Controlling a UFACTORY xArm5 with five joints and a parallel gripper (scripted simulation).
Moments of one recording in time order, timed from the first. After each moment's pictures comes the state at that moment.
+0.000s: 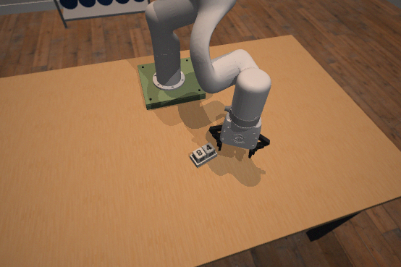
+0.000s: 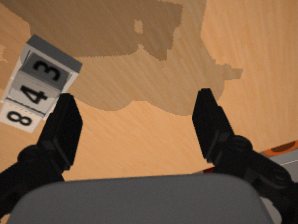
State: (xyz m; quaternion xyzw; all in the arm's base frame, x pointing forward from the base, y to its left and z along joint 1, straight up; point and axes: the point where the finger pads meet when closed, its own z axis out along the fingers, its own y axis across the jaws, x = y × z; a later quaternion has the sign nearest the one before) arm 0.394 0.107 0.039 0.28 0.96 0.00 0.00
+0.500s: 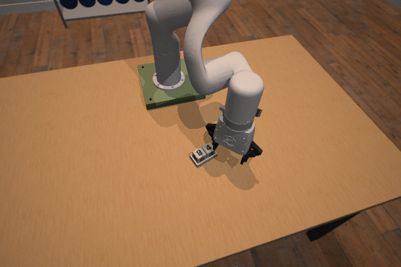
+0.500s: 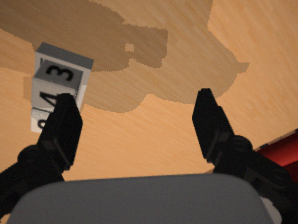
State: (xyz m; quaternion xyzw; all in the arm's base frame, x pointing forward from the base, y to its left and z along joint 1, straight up) arm 0.398 0.087 0.039 0.42 0.91 0.00 0.00
